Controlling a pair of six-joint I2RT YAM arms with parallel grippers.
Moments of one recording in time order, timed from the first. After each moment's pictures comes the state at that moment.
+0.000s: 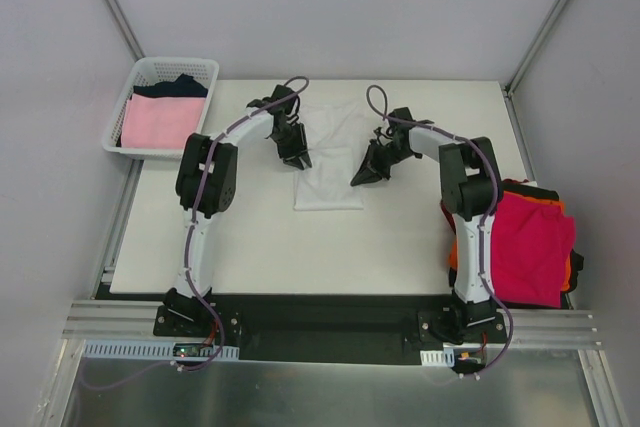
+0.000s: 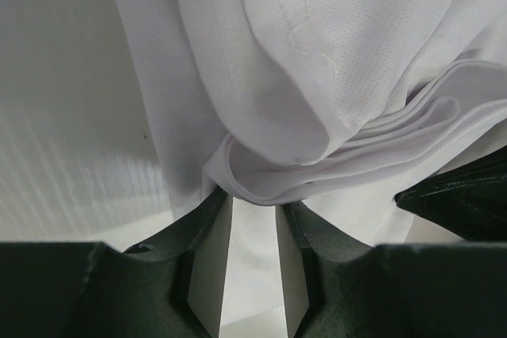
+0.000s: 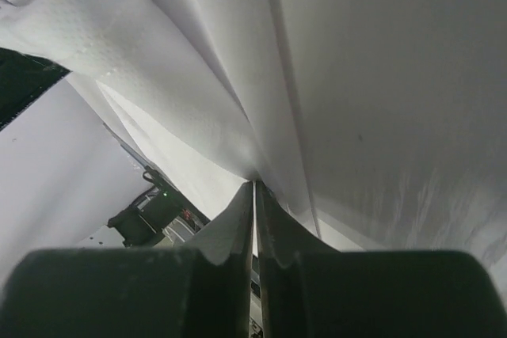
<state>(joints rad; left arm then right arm) -0.36 2.29 1.84 -0.76 0.33 -0.57 0.29 2.27 1.61 -0.65 -0.74 0.59</state>
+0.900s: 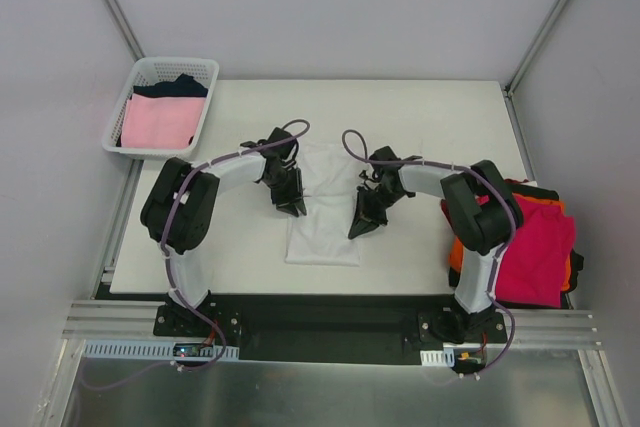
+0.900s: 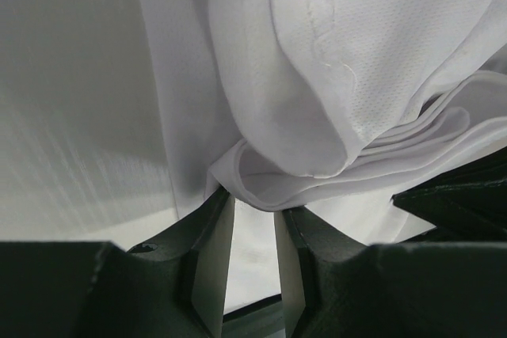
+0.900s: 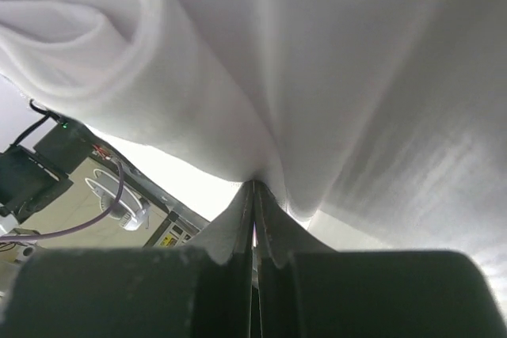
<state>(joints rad) -0.47 1.90 1.21 -0.61 0.33 -0.62 0.50 1.93 1.11 -0.60 -0.64 0.57</state>
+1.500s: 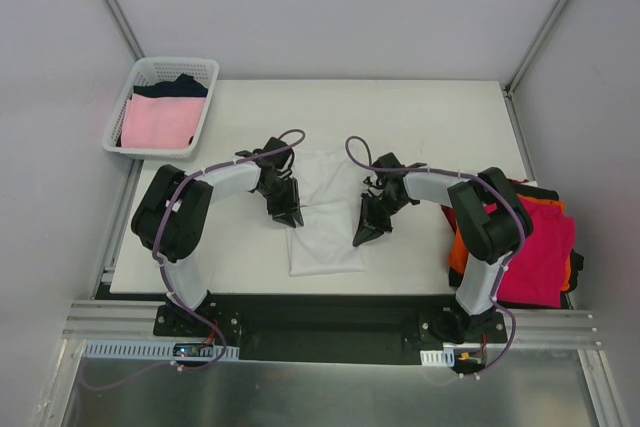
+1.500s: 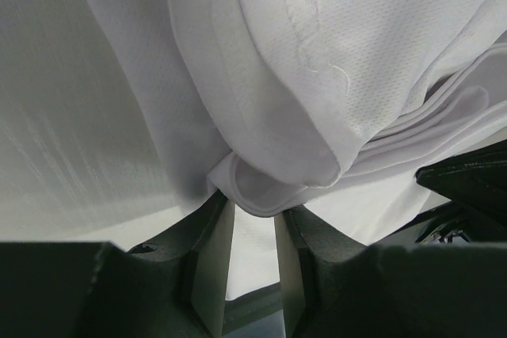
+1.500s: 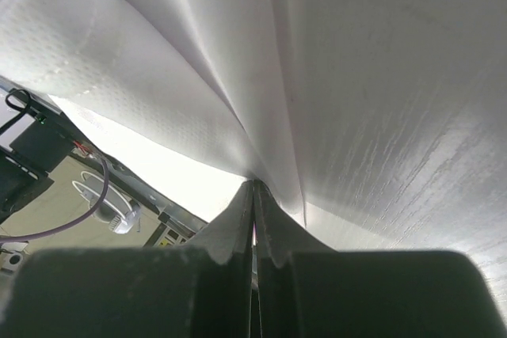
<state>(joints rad) -0.49 1.80 1.07 -0.60 0.35 -0.64 0.51 1.84 1.00 -0.59 -0.60 0.58</state>
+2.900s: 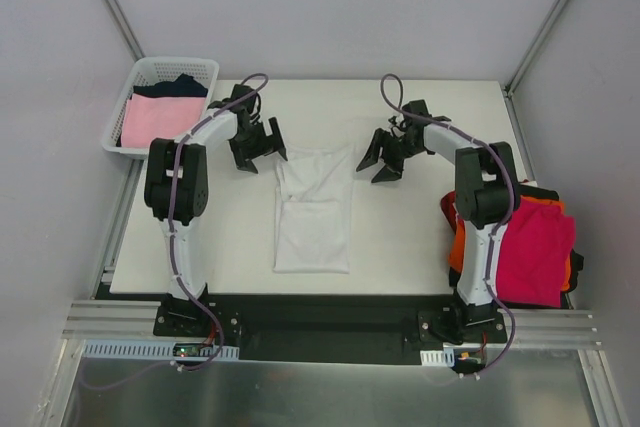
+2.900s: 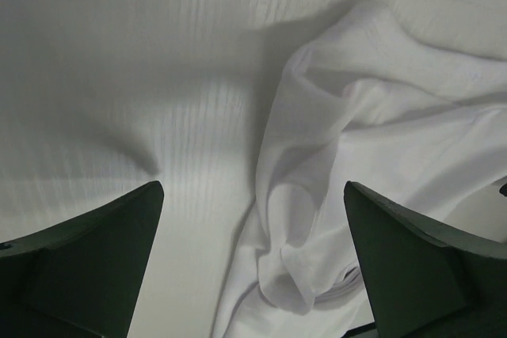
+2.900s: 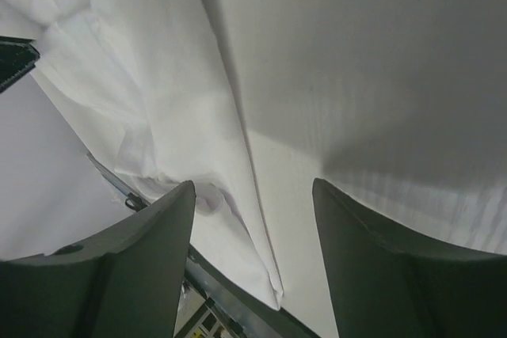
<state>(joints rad) -0.20 2.06 1.58 -0.75 0.25 -0.53 0.24 2.09 1.49 -0.62 -0.63 0.53</state>
